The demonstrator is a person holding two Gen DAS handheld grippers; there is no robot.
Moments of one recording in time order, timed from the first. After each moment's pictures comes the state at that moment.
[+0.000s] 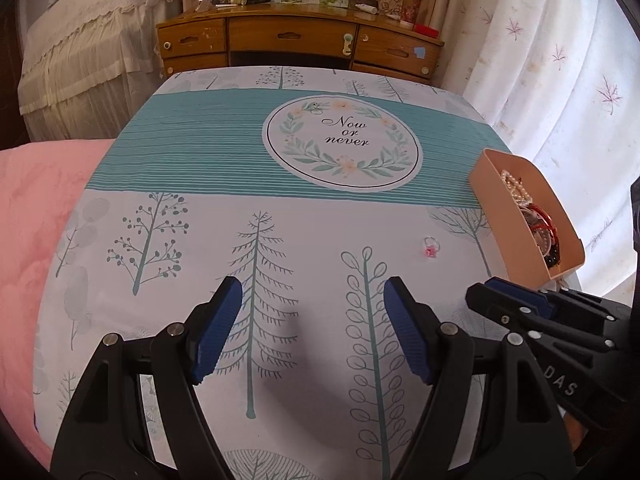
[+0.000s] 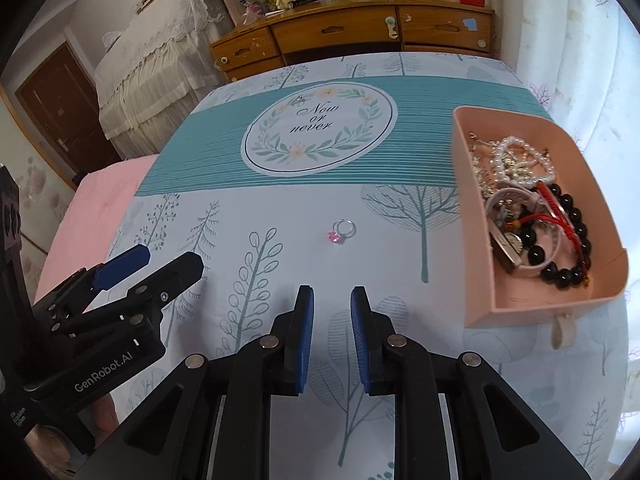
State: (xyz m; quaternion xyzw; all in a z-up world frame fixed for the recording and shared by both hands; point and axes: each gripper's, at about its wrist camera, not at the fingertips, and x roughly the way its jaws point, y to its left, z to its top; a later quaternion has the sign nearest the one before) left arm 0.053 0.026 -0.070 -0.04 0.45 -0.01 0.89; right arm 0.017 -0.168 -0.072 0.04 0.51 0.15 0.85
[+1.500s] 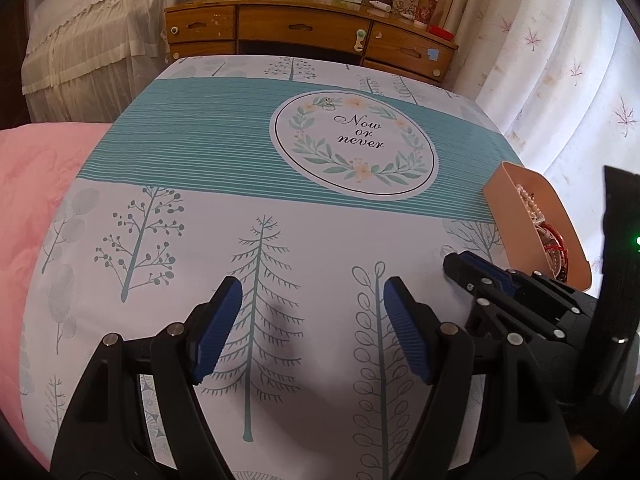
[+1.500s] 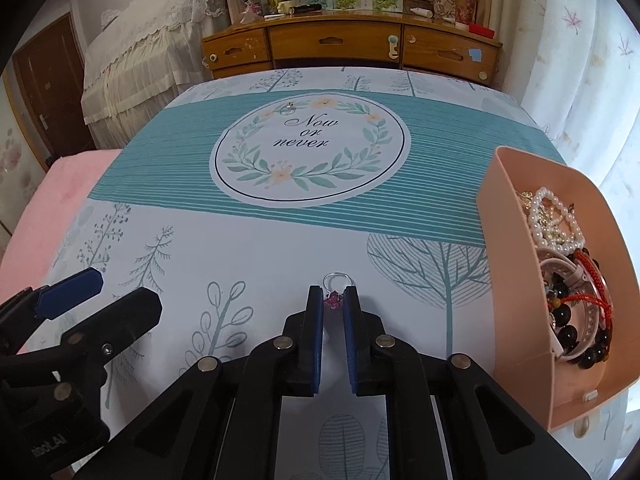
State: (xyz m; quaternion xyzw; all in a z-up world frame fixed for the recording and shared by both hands) left arm 0.079 0.034 -0.084 -0.07 0.45 0.00 0.89; right arm 0.067 -0.133 -0.103 -0.01 0.47 0.11 0.88
